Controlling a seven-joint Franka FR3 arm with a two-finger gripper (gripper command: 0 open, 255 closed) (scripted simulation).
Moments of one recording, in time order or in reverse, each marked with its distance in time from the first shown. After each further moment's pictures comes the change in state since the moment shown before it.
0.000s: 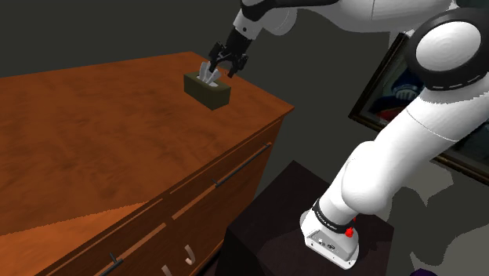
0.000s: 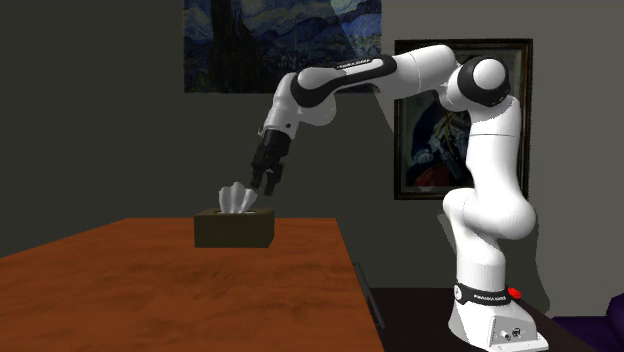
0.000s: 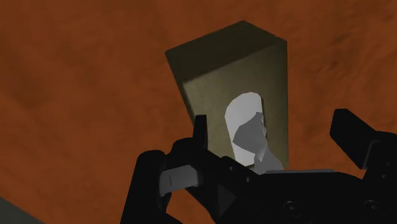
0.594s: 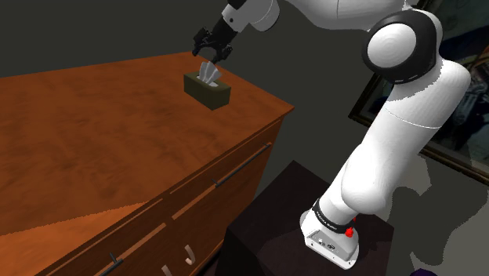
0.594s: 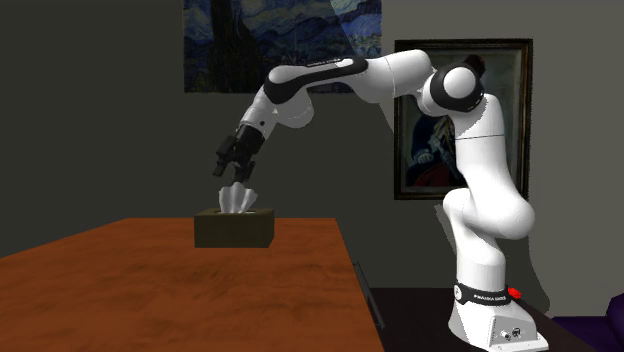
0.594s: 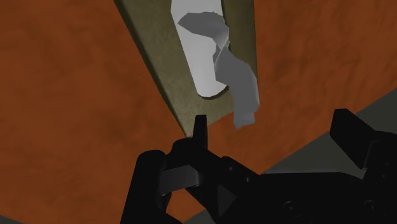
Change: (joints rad) arm -0.008 0.204 -0.018 0.230 0.220 0.062 -0.102
